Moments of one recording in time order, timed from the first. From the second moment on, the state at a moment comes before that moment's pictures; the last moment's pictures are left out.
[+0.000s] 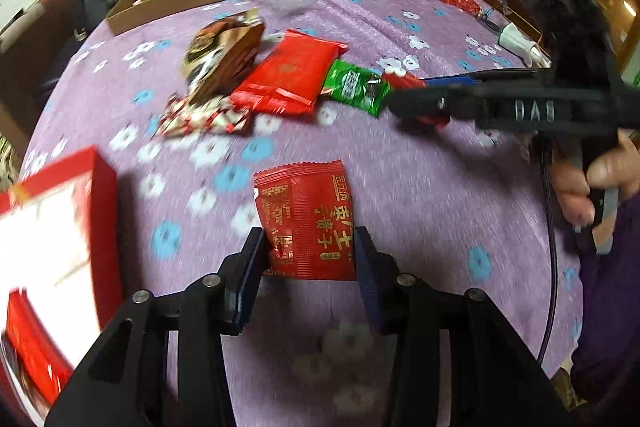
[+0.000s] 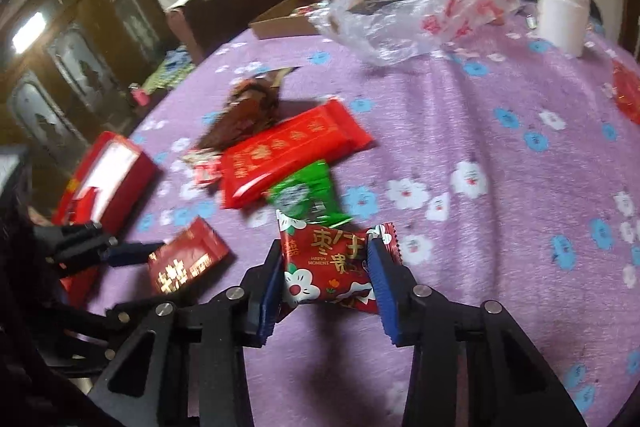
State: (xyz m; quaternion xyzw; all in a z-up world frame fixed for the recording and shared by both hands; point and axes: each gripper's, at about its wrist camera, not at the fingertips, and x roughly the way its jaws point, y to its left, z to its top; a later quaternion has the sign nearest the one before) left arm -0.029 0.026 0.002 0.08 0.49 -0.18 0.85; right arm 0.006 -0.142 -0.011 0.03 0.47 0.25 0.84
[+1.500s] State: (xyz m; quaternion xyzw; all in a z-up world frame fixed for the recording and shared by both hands) left arm -0.153 0.225 0.075 -0.04 0.34 0.01 0.94; right arm -0.004 0.071 0.040 0.16 0.48 0.51 0.69
